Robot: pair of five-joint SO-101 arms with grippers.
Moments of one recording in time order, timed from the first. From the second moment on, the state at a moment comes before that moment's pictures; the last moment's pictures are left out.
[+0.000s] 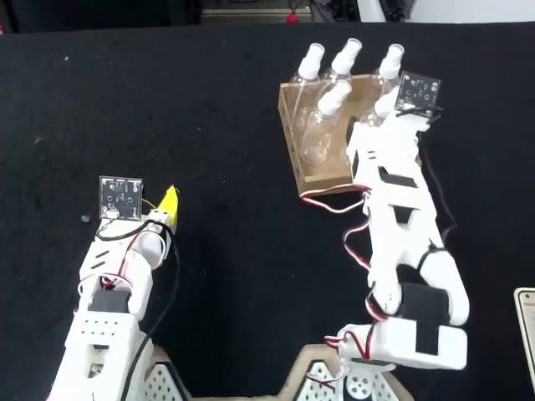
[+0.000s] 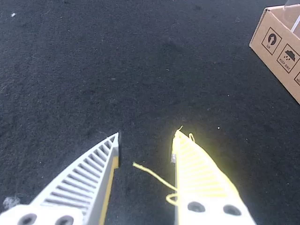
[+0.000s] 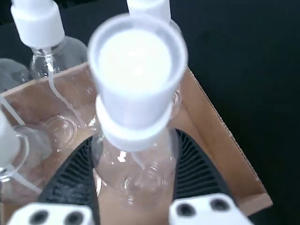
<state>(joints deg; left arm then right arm) -2.9 -66.8 93.8 3.0 -3.6 9.7 -1.8 42.4 1.7 -4.5</state>
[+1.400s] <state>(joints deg) -2.9 -66.8 93.8 3.0 -3.6 9.1 0.2 49.2 -15.8 5.9</state>
